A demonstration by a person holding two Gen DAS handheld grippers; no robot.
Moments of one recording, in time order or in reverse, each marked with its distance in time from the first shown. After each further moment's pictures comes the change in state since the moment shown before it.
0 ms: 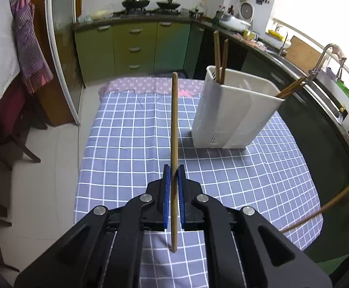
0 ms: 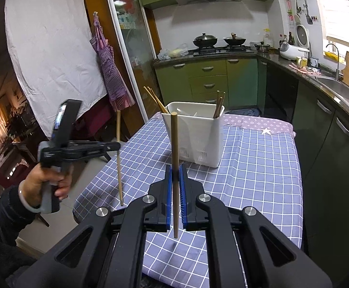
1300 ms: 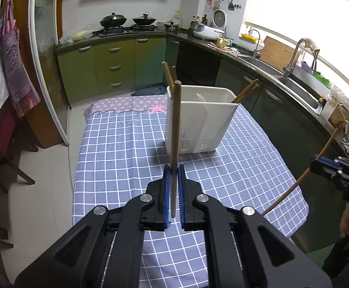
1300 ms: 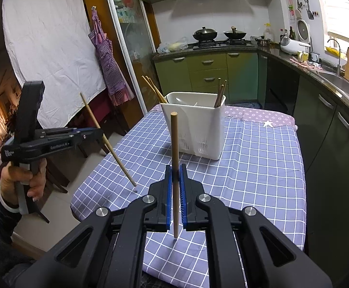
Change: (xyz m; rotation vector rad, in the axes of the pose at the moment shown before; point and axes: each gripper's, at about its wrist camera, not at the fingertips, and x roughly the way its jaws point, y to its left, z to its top) left arm -0.050 -0.032 -0.001 0.108 -0.068 -0.085; right arm 0.017 -0.006 -0.008 0.005 0.038 0.004
